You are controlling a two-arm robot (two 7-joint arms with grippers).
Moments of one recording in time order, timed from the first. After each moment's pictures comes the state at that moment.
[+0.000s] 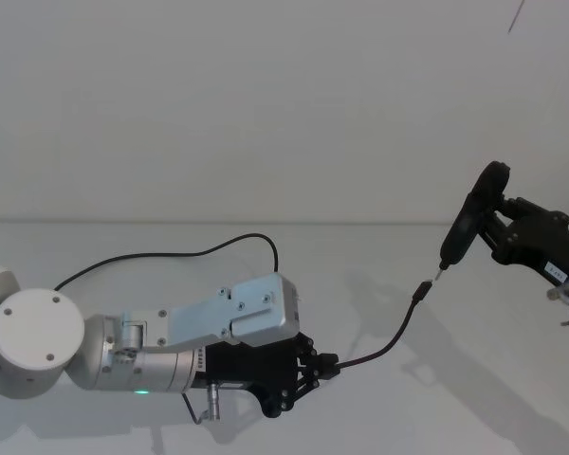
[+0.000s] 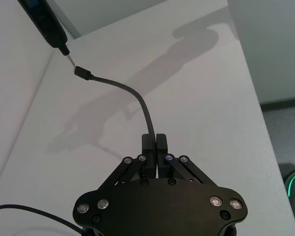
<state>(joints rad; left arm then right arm) -0.63 0.56 0.79 -1.64 -0.22 0.10 -0.80 0.20 0.51 -0.11 -1.72 0.61 0.23 0.40</state>
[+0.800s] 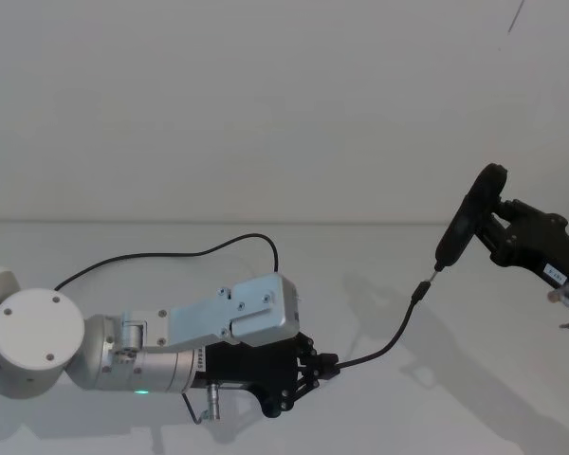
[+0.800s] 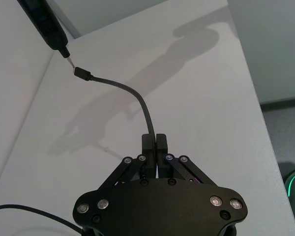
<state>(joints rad) -0.63 0.56 0.79 -1.64 -0.22 0.10 -0.80 0.20 0.52 -0.12 -1.71 0.65 0.22 0.42</state>
